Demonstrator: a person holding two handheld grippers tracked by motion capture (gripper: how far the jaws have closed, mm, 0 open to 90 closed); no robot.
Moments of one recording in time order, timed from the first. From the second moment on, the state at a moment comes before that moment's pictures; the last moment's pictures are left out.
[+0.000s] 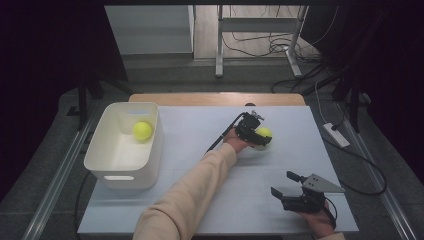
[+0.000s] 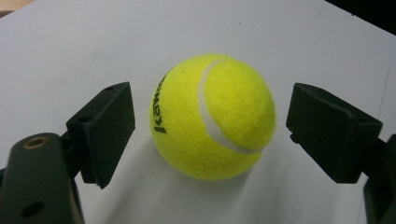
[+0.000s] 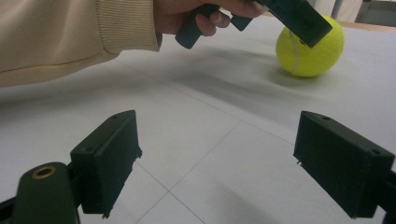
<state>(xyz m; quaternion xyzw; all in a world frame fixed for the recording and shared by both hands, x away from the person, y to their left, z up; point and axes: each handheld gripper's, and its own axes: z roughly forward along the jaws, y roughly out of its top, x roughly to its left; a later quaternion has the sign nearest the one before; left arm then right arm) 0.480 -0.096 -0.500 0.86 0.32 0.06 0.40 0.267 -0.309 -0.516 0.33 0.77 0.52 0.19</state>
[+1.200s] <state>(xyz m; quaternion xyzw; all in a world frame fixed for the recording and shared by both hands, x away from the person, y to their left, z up) 0.479 -0.092 -0.486 0.86 0.31 0.04 0.40 0.267 -0.311 -0.516 0.33 0.76 0.52 0.20</state>
